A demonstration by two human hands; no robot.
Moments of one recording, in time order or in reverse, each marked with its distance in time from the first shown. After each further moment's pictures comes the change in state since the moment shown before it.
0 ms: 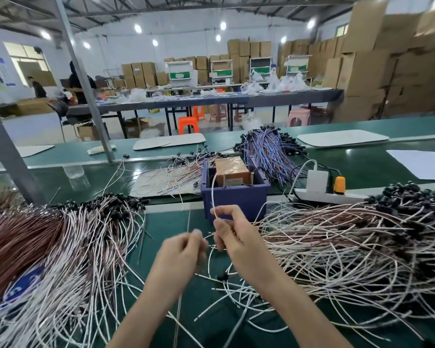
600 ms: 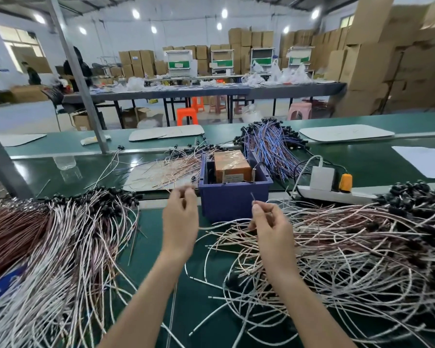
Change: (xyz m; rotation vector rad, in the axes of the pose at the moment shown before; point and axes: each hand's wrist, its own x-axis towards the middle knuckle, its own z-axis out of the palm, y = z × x) left_hand 0.085 0.004 0.029 -0.228 0.267 0.289; right_hand 0.020 0.052 -0.026 0.119 0.509 0.201
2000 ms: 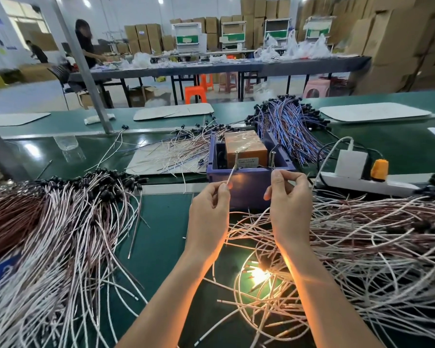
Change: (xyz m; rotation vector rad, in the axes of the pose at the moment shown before) left_hand -0.005 -0.019 0.032 -0.053 -0.148 0.013; right_hand 0.053 0.007 0.022 -0.060 0.196 -0.116
